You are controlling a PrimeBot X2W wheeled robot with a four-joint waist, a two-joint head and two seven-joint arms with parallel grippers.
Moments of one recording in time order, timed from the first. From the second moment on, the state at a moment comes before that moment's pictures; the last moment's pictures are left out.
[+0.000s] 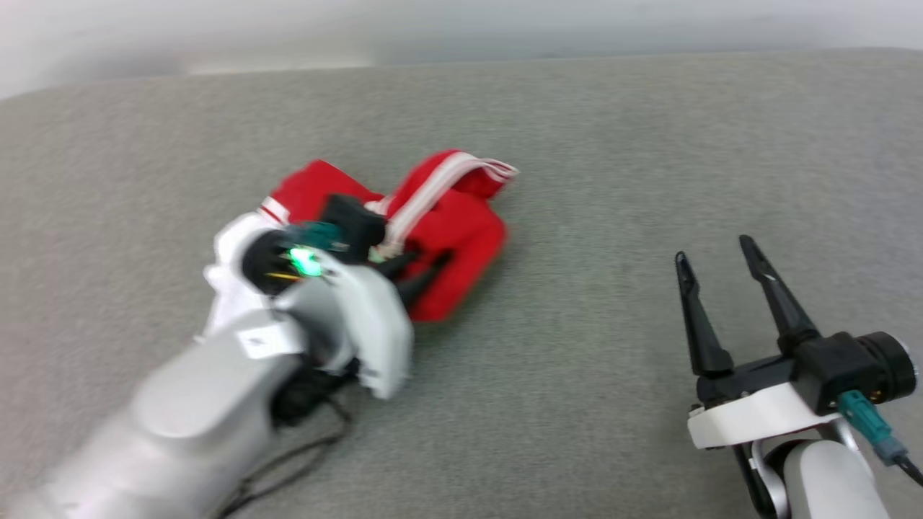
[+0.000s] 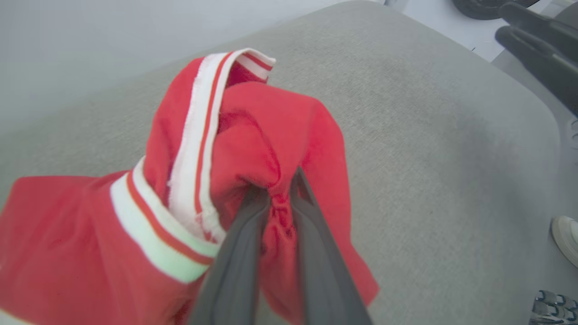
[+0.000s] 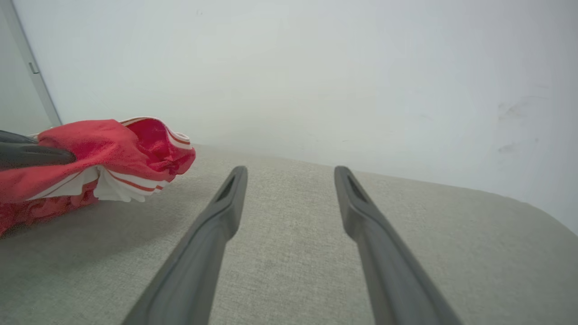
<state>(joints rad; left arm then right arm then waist) -0.81 0.58 -1.03 0.21 -0.94 -0.07 0.09 -0.16 -0.05 0.06 0.05 -0.02 0.13 -0.26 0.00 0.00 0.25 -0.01</state>
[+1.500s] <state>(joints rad) -0.50 0.50 -0.63 0.18 -0.59 0.11 -0.26 -0.08 -0.05 -0.03 -0.01 -0.04 0.13 -0.26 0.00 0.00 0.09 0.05</state>
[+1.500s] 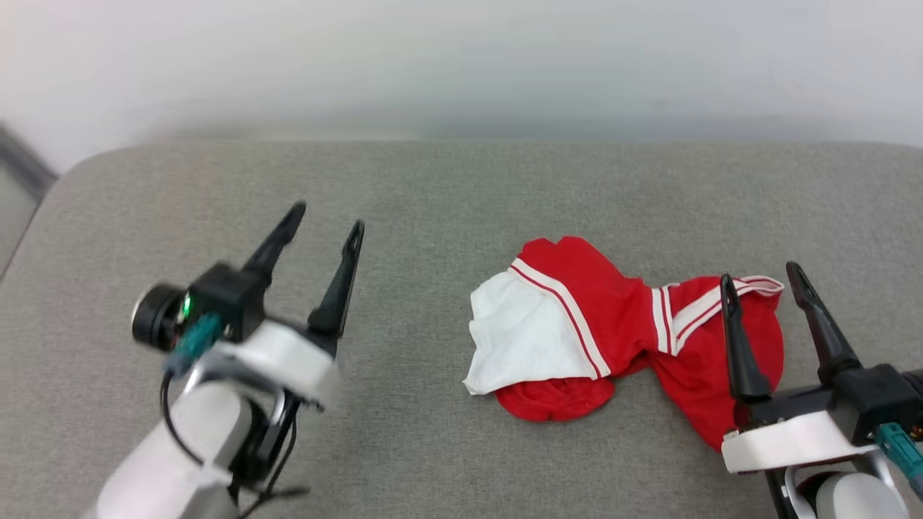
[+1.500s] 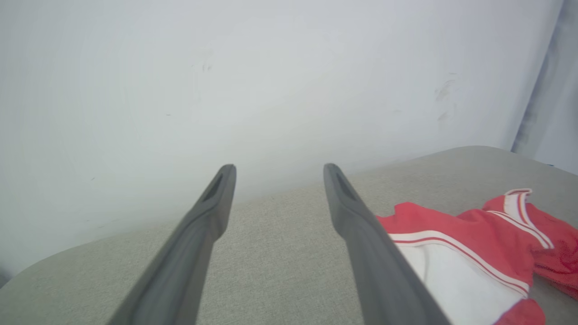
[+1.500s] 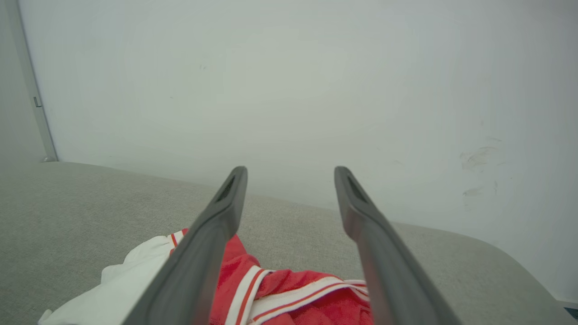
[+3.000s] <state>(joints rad) -0.18 0.22 -0.40 -0.06 -0.39 -0.10 0.24 -0.03 -0.05 0.01 -0.05 -0.05 0.13 -0.26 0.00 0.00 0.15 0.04</state>
